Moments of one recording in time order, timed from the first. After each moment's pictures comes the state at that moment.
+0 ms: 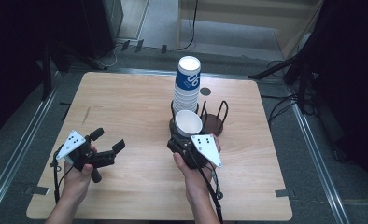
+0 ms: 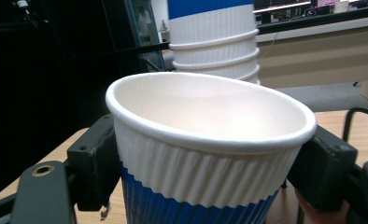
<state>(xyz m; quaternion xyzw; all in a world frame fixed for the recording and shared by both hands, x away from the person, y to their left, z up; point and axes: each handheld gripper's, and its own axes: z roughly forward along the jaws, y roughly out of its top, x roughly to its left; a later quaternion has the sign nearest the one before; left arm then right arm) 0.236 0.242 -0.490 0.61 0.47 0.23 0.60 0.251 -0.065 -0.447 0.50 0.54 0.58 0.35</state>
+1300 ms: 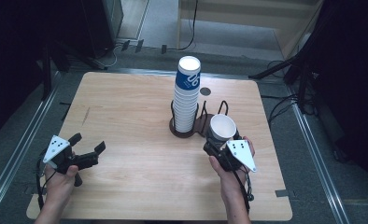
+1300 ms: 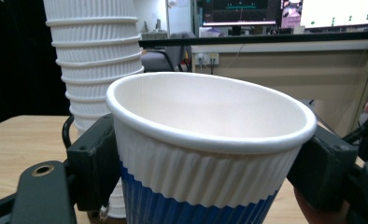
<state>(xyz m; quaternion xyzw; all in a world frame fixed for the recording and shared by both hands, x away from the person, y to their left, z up) 0.231 0.293 -0.515 0.61 0.53 0.29 0.52 0.263 -0.159 -0.473 0.48 0.55 0.54 0.42</state>
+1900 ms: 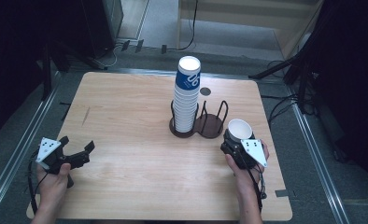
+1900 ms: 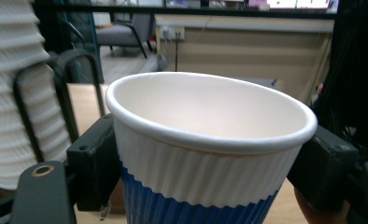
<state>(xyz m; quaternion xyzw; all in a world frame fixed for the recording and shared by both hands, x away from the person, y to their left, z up) 0.231 0.320 -0.530 0.59 0.57 0.31 0.48 0.286 -0.209 -0.508 0.52 0.56 0.47 0.44</state>
